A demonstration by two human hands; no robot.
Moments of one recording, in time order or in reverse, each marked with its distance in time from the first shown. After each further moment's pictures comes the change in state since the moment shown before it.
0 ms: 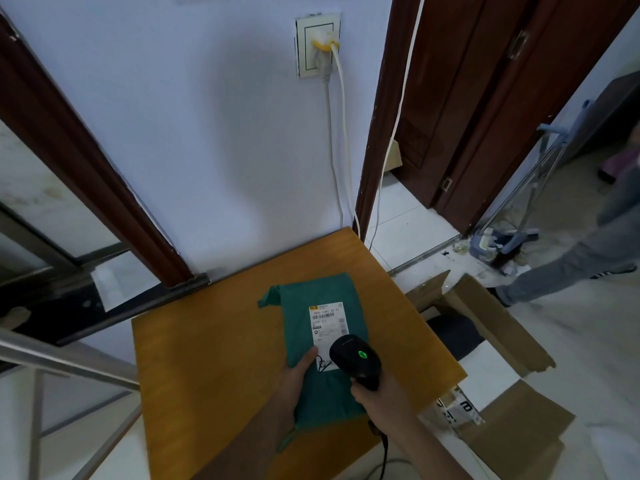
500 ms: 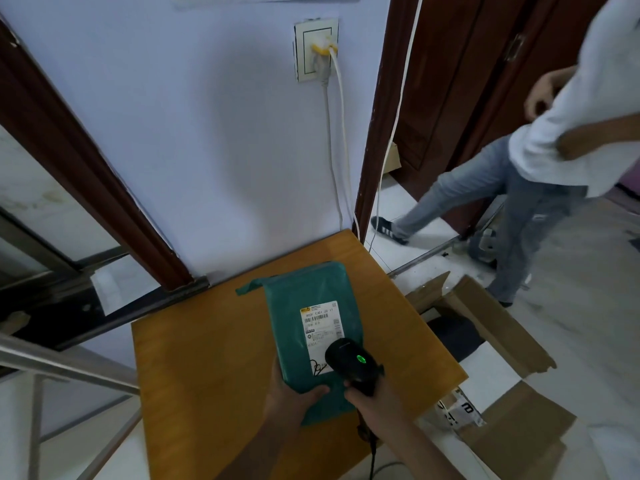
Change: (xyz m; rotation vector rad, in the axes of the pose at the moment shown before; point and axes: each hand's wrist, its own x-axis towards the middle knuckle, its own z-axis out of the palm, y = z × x) left_hand -0.010 -0.024 -0.020 0.365 0.177 0.341; right_hand -0.008 -0.011 0.007 0.105 -0.032 0.007
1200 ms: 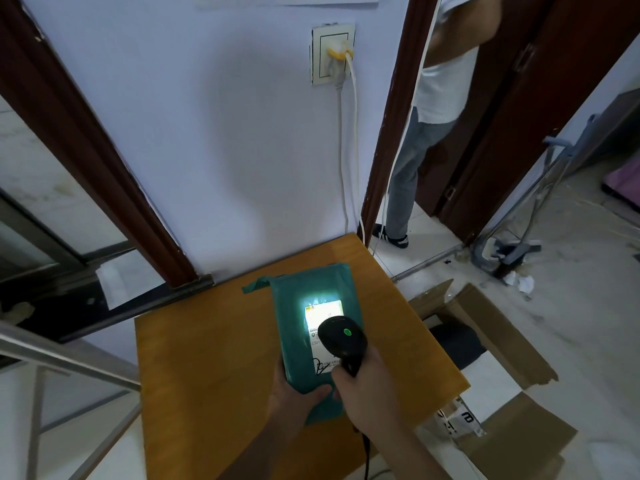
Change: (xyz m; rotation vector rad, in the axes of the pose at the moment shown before) left_hand 0.005 -0.003 0.005 -0.001 0.029 -0.035; right_hand -0.014 -0.050 0.018 -0.069 0.199 -0.273
